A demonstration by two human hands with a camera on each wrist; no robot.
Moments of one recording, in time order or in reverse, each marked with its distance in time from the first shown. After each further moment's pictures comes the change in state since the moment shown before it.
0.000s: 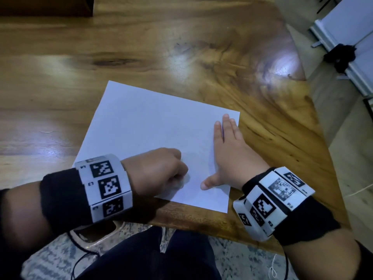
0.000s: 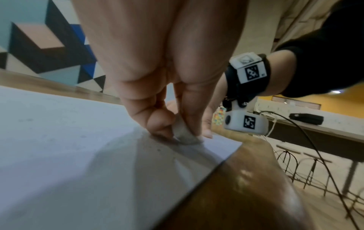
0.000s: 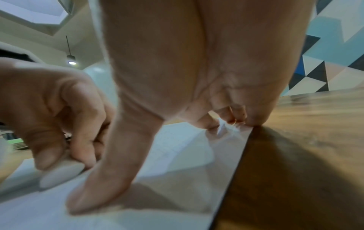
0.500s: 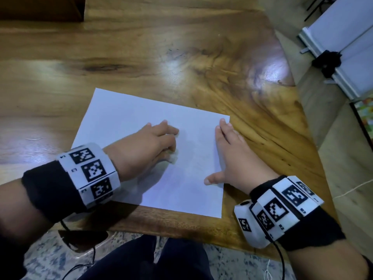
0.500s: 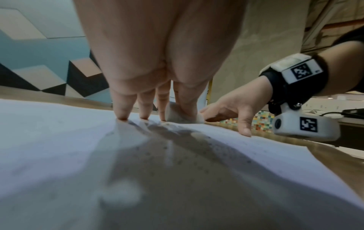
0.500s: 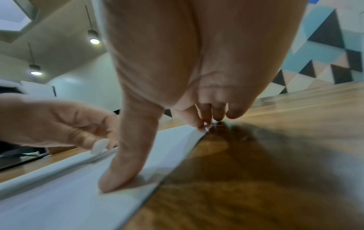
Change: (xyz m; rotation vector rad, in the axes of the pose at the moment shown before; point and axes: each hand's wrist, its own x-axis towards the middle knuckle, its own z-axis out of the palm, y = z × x) left_hand 0.015 -0.022 -0.017 -0.117 0.217 -0.137; right_hand 0.003 0.027 0.005 0.254 0.091 -0.063
